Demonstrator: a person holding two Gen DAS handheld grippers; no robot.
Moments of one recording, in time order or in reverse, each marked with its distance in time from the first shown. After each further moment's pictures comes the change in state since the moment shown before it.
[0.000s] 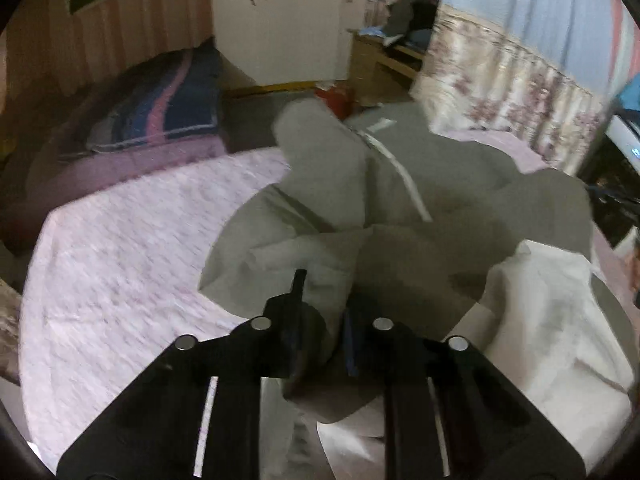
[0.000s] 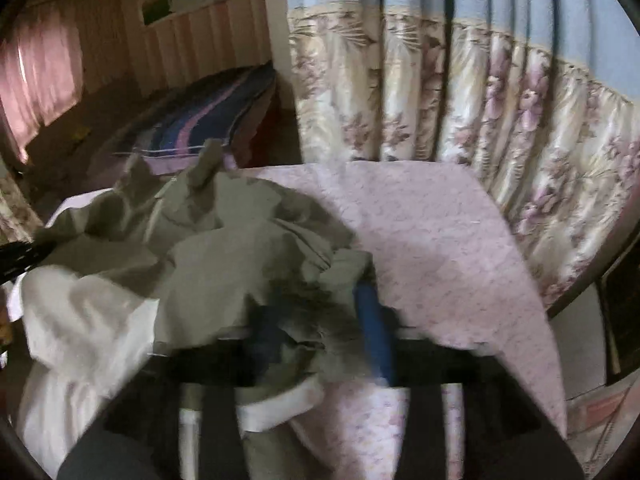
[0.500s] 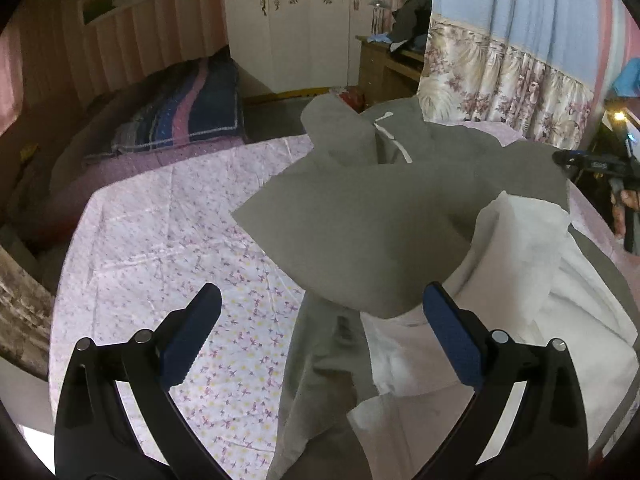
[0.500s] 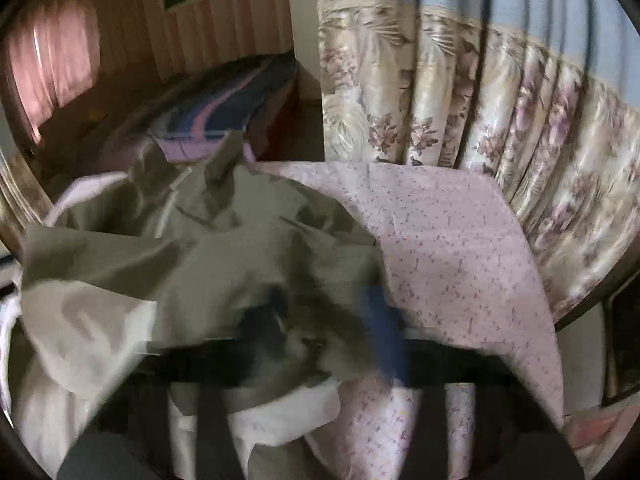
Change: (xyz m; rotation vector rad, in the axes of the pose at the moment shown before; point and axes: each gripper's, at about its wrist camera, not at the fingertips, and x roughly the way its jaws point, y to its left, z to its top) left arm -0.075 0.013 -0.065 -0.008 -0.019 -0.003; right arm 0.015 0.017 0.014 -0.107 0.035 -0.008
